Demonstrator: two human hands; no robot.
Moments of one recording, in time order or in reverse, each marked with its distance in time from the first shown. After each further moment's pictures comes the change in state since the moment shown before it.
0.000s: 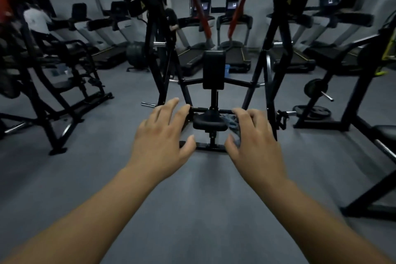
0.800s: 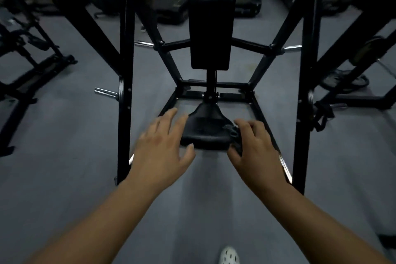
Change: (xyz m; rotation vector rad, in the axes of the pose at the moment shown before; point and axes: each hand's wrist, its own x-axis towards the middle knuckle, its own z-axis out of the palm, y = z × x) left_hand 0.417 -0.125 0.464 -0.100 -0.351 -0.084; right_hand 0.331 0.310 0.450 0.052 -0.361 0.253
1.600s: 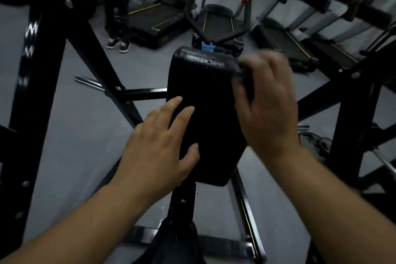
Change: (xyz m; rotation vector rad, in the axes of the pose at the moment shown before) left_hand 0.525 -0.098 0.125 -0.193 0.185 0.069; right_hand 0.587 0.051 0.088 -0.138 0.511 -0.398
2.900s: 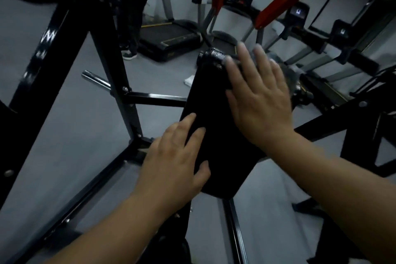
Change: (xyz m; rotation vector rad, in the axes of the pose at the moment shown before) left_hand -0.022 -0.014 0.064 -0.047 0.170 -0.003; right_hand 0.010 0.016 0.058 -0.484 -0.018 -0.523
